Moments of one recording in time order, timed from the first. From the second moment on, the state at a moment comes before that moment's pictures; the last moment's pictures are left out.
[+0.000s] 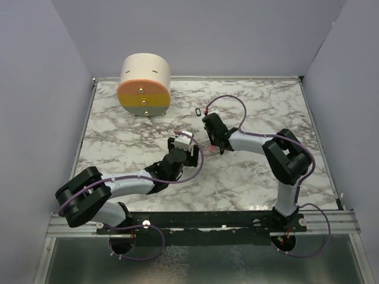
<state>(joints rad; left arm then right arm) -0.95 1.36 0.51 0.51 -0.51 -0.28 0.67 1.90 1.12 -0.09 0.43 0.17</state>
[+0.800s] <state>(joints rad) -0.95 1.38 0.51 0.52 -0.52 -0.28 0.67 1.71 0.99 -0.04 0.42 0.16</state>
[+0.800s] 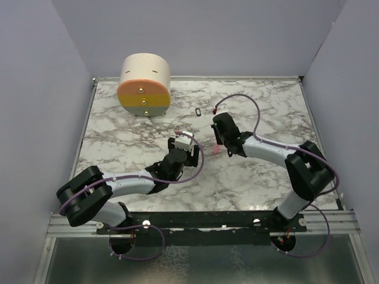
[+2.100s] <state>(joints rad) -0.96 1.35 0.31 1.20 -0.45 -0.03 0.67 1.27 0.91 0.01 -0.08 0.34</state>
